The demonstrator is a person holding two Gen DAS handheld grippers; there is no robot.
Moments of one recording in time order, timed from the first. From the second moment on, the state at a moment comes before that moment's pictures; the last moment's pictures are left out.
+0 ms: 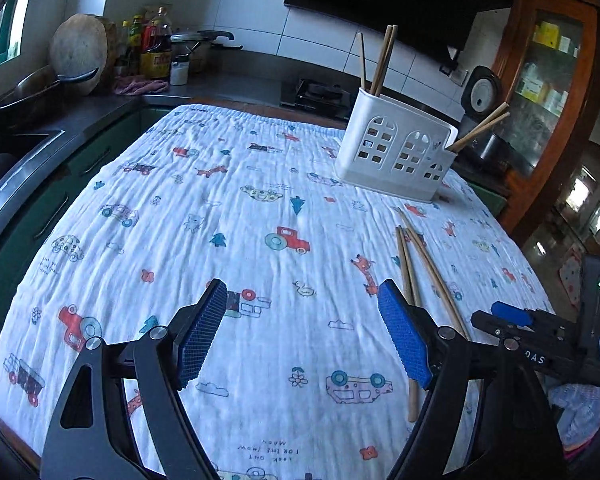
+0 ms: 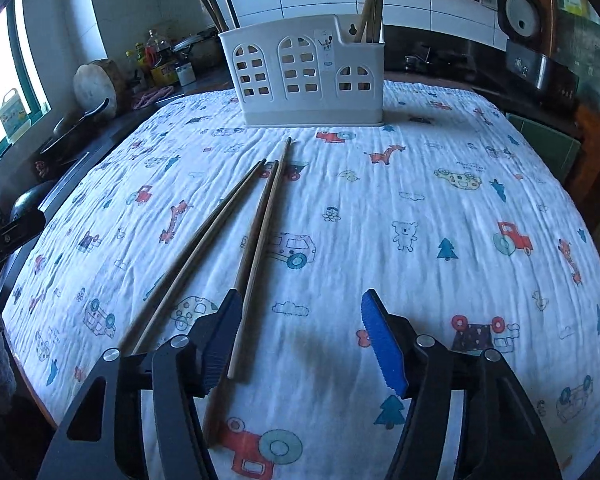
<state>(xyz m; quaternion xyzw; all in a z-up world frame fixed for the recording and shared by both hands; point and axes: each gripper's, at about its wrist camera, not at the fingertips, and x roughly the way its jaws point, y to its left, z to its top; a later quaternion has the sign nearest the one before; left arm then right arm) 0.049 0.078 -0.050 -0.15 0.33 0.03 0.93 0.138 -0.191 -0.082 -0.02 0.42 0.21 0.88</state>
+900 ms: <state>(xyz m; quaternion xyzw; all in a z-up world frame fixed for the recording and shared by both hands) 0.043 0.057 -0.070 -0.13 0.36 0.00 0.93 0.134 -0.166 -0.094 -0.09 0.42 0.19 0.88</state>
